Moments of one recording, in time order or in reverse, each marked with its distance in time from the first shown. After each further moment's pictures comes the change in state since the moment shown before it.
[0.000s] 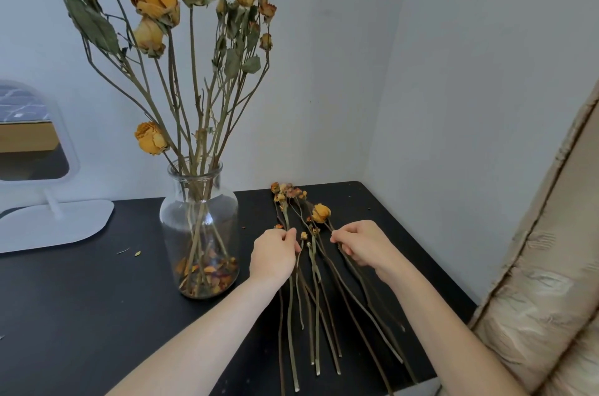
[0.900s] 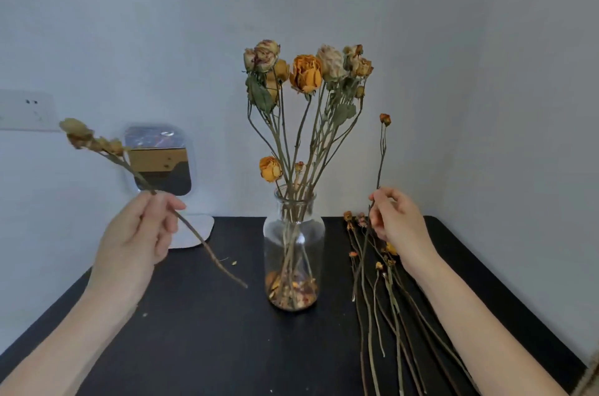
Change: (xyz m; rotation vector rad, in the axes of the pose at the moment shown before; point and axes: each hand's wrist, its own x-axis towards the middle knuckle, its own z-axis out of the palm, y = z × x) left_hand -0.091 -0.027 -0.259 -0.309 0.513 0.381; right_hand -0.025 -0.098 0.042 0.454 0.090 -0.412
